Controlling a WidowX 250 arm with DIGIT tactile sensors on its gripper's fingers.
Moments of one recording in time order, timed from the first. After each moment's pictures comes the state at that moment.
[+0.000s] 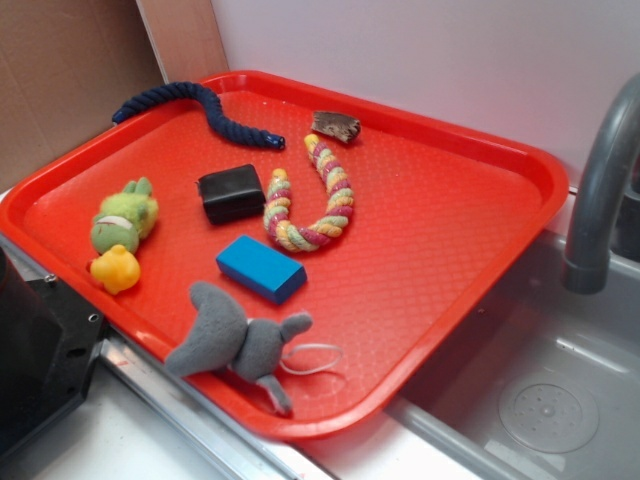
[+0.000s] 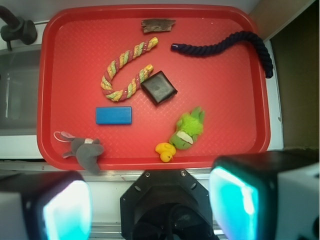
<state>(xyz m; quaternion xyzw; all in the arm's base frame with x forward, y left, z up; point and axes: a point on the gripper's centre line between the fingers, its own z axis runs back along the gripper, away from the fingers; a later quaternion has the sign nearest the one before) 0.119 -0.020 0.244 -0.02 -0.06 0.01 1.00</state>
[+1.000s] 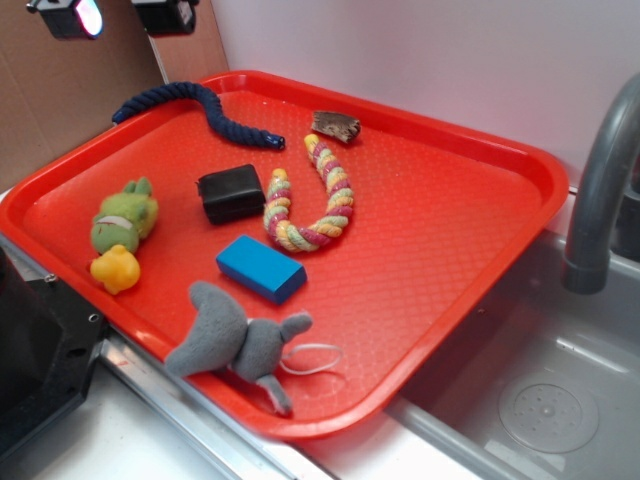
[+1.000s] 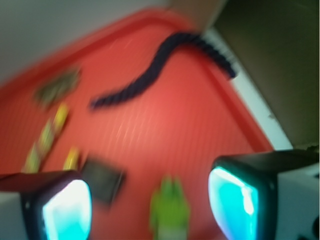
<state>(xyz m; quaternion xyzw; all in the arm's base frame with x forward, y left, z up) 0.212 0.086 0.150 0.04 -0.12 0.34 0.93</state>
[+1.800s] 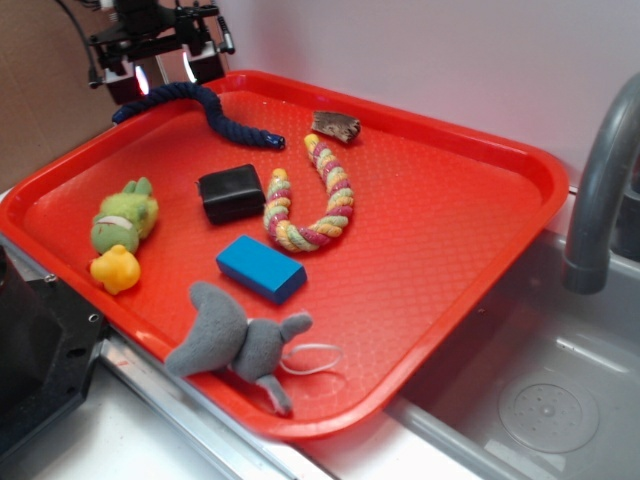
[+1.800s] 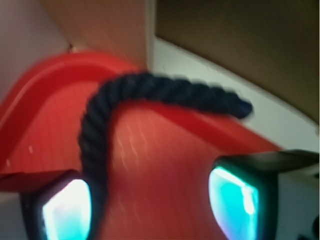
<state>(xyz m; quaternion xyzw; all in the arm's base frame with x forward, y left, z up) 0.277 0.153 0.059 0.05 -0.12 0.49 0.86</state>
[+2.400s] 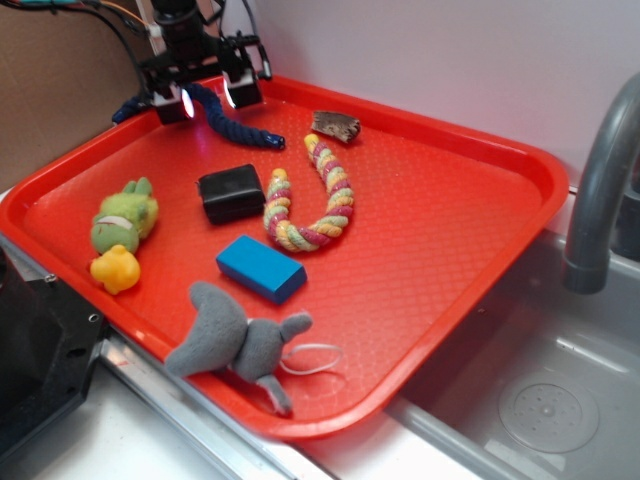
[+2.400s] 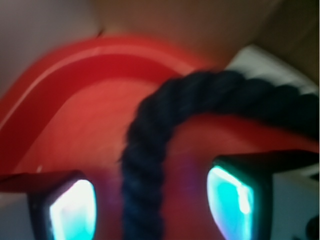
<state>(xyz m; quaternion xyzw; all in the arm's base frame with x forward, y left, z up) 0.302 0.144 0.018 0.01 -0.11 0.45 0.89</state>
